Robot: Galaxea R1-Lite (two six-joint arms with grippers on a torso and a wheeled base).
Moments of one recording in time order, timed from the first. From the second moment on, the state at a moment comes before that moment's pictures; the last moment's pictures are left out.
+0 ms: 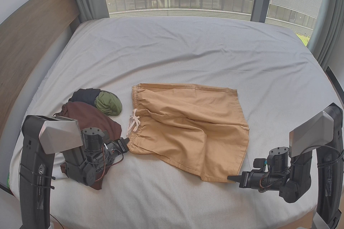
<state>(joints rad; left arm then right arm) -0.20 2.55 -0.79 -1.39 -0.18 -0.54 0.31 2.43 -0.26 -1.53 0.44 0.53</state>
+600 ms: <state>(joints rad) -0.20 2.38 -0.56 -1.39 -0.19 -0.54 0.16 2.41 -0.11 -1.55 0.51 0.41</state>
